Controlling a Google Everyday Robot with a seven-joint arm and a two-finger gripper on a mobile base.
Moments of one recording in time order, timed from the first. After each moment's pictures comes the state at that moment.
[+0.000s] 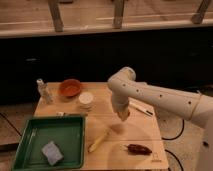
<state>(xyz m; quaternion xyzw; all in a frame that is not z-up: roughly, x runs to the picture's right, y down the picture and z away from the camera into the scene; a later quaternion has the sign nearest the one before) 0.059 0.129 0.780 -0.33 -0.10 -0.28 0.90</state>
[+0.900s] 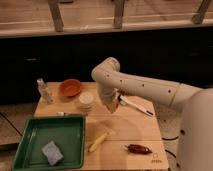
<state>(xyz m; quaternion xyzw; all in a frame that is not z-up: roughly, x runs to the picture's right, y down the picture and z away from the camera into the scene) 0.011 0.088 0.782 -0.31 -0.12 -0.33 0.88</state>
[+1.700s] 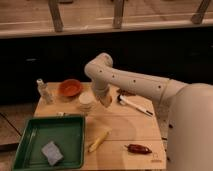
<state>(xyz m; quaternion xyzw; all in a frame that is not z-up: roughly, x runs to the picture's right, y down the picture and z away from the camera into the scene) -0.025 0.062 0.792 -0.29 -0.14 -0.37 0.87</state>
